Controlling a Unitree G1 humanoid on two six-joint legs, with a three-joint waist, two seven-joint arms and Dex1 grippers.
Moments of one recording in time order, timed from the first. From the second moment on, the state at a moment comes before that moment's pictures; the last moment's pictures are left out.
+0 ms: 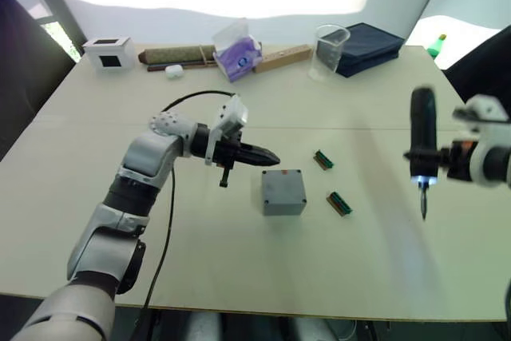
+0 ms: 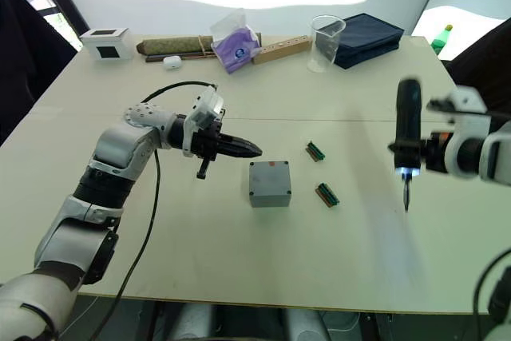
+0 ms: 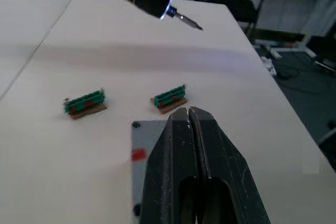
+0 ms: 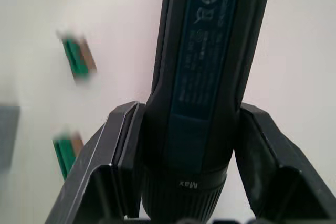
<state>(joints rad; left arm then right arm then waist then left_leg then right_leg) -0.87 0.44 -0.25 0.16 -0.38 0.47 -1.43 -0.46 -1.10 -0.44 0.00 1.22 1.61 0.11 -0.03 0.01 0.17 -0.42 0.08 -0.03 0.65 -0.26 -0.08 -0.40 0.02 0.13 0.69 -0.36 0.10</state>
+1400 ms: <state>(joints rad) -0.90 0.56 -0.21 0.37 -0.26 0.39 -1.31 -0.65 -1.16 -0.27 -0.25 0.91 1.48 0.39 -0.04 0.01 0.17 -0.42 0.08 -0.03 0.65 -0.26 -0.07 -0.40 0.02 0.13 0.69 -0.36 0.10</state>
